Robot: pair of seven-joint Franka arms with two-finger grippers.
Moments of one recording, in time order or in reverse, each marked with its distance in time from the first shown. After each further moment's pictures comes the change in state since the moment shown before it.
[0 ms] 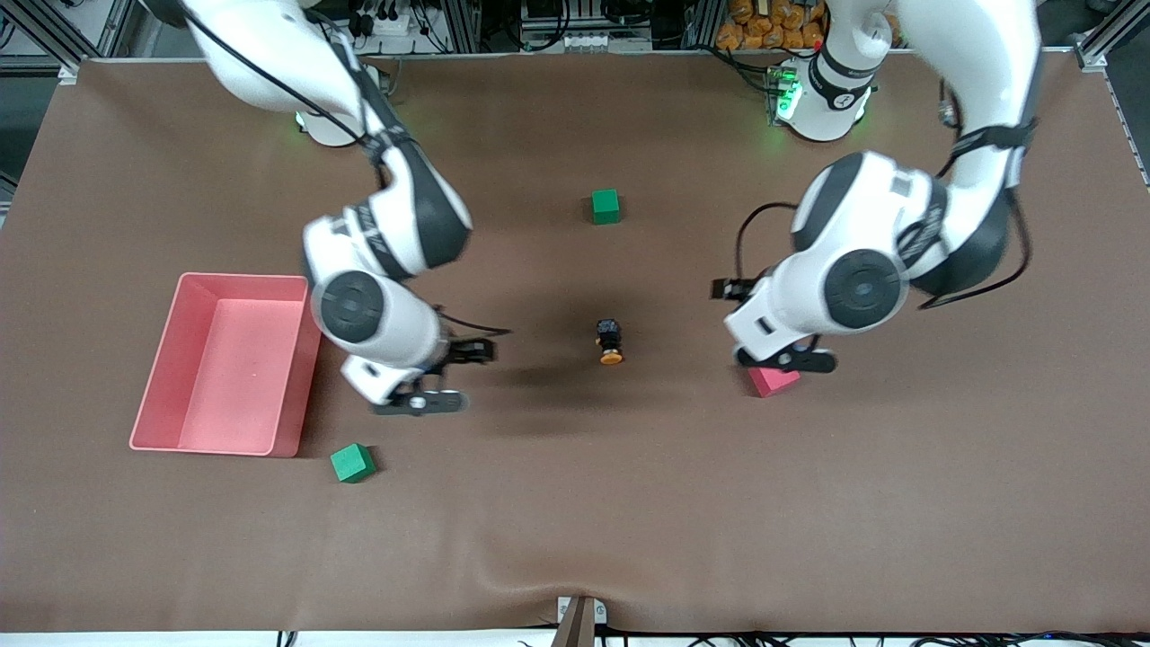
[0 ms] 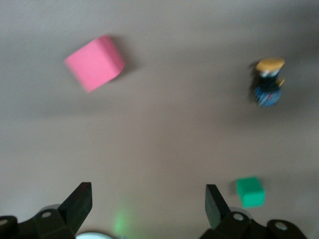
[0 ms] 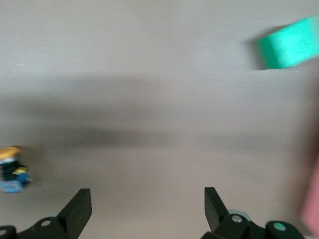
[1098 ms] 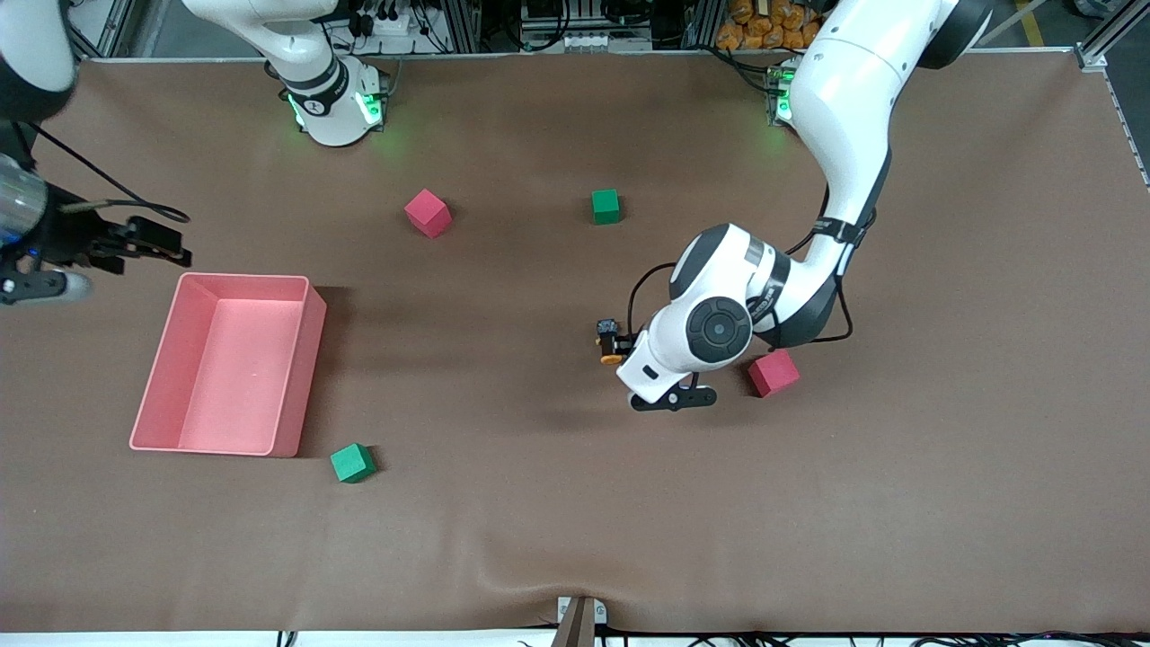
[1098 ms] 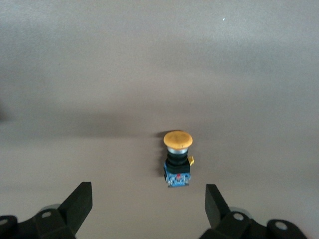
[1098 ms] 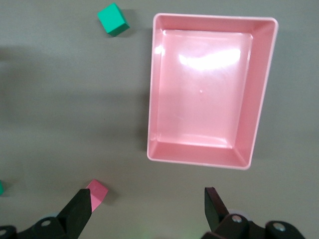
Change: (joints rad) left arm -0.130 0.258 0.004 0.107 -0.101 0.334 -0.210; right arm -0.460 -0.494 -0.009 -0.201 -0.028 -0.338 -0.398
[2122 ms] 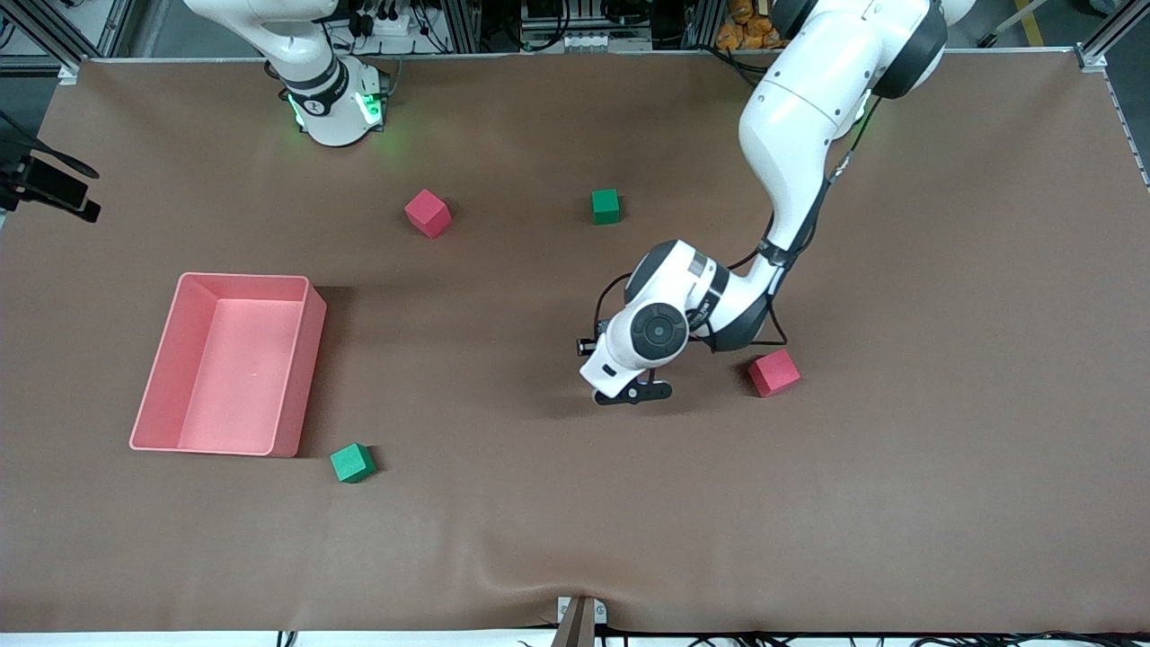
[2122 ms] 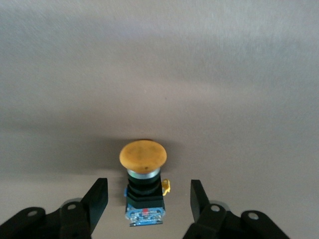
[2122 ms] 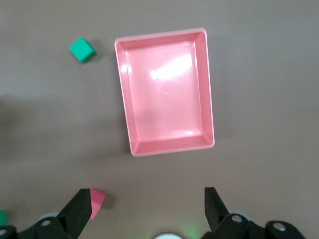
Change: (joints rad) left arm -0.095 0.131 0.000 0.001 0.000 0.127 -0.085; right arm -0.036 -0.023 0.026 0.208 -0.095 -0.128 0.155
